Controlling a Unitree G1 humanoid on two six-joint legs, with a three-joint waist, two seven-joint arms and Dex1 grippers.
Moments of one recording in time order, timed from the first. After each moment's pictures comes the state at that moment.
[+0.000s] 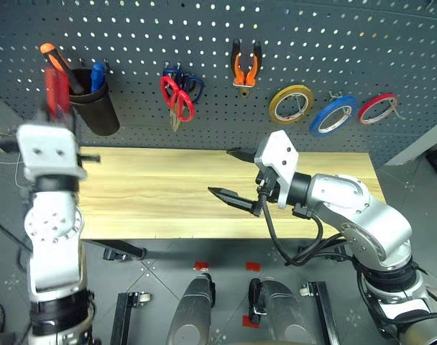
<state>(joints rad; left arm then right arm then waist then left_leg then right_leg) -0.39 0.53 0.37 -0.29 0.03 0.11 0.00 -0.61 -0.35 0.22 -0.58 0.44 0.84 0.54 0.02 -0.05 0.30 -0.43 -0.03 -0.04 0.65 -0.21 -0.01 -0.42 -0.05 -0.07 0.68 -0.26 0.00</state>
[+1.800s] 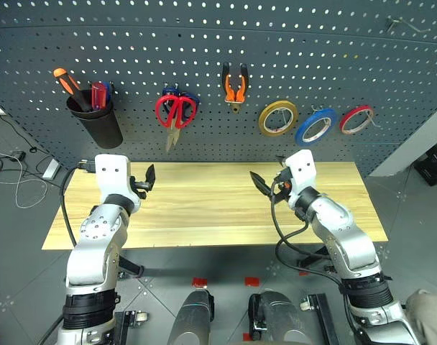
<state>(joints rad) -0.19 0.37 0.22 -0.20 -0.23 0.53 -0.12 -0.27 -0.24 0.10 -0.11 0.14 0.32 0.25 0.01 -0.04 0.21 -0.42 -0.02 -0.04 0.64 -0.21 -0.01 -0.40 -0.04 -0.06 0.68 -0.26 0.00</state>
